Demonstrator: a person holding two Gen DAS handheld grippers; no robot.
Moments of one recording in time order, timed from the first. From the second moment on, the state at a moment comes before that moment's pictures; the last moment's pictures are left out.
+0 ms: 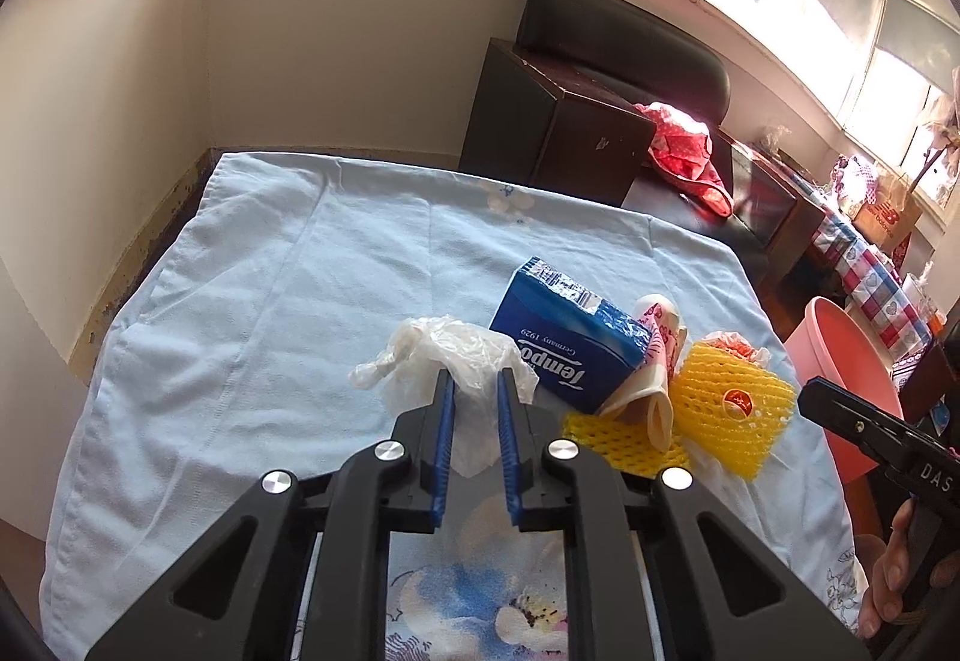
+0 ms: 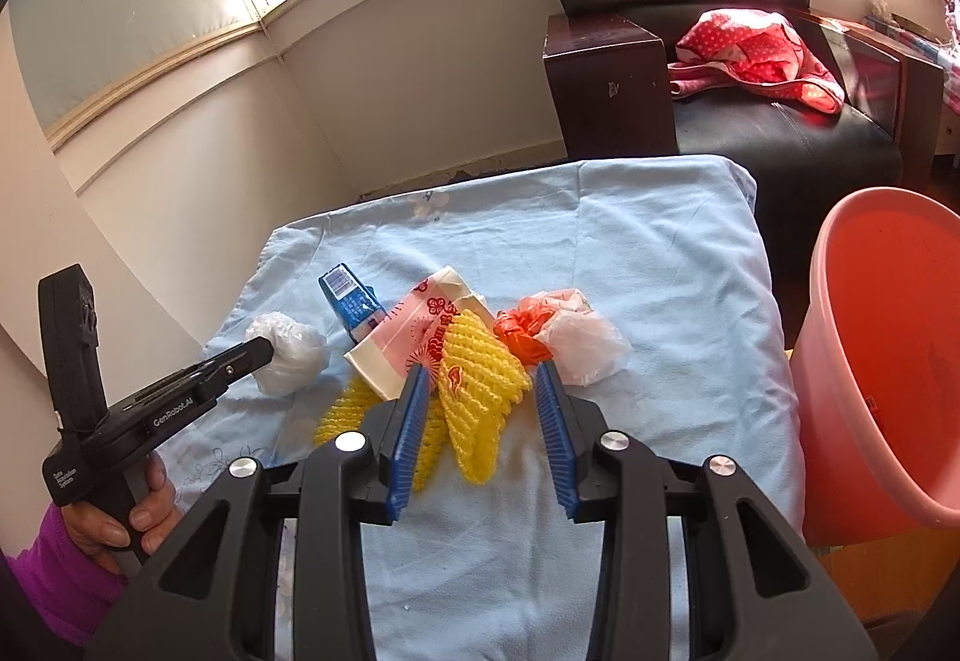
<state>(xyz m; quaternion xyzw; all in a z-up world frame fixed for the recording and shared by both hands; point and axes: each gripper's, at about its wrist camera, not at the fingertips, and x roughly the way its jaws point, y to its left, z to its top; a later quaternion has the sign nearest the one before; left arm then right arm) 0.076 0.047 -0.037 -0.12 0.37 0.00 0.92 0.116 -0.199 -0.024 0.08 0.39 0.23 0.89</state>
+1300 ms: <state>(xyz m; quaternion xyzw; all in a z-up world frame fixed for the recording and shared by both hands) 0.021 -0.007 0.027 -0.08 0.31 -0.04 0.95 0.053 -0.251 0.018 0.11 0.31 0.21 0.92</state>
